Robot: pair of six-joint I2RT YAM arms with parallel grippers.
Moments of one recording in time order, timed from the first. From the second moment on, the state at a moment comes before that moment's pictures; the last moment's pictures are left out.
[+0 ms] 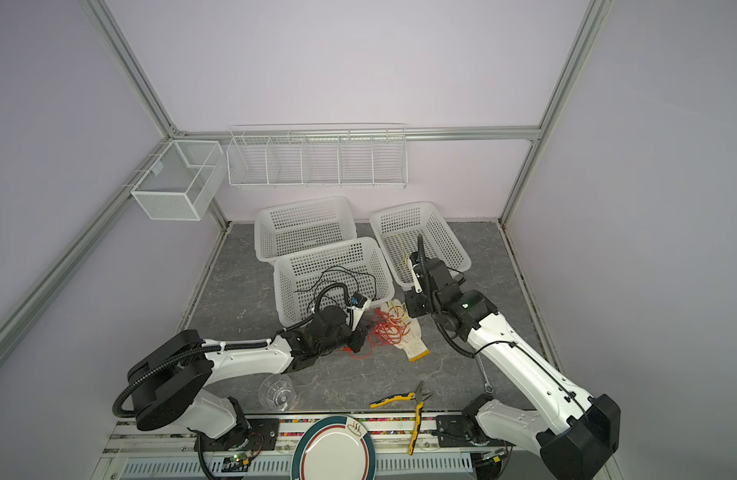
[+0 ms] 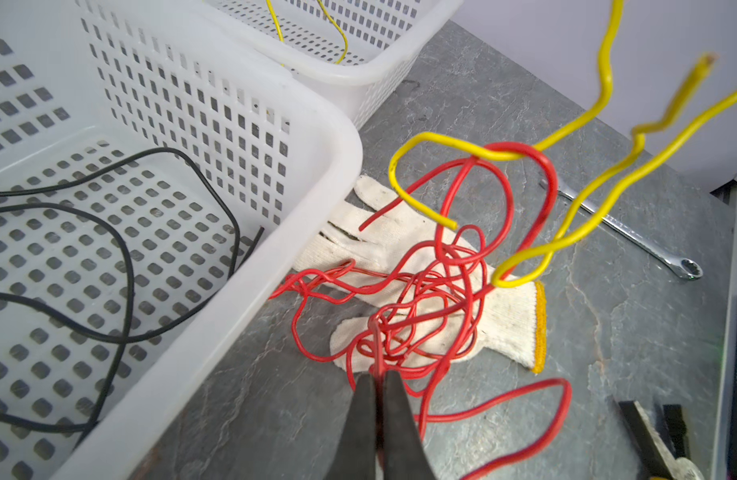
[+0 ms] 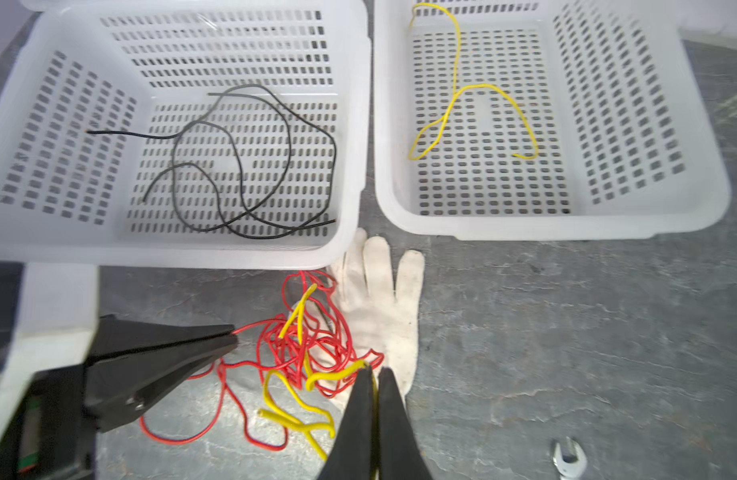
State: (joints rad) left arm -1.00 1.52 0.66 0.36 -0.02 -0.23; right arm 0.60 1.13 1.06 -0.76 0.19 0.23
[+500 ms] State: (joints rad) left arm -1.00 1.43 0.60 0.33 -0.09 -0.21; right arm 0.59 1.04 1.06 -0.80 0.43 0.23
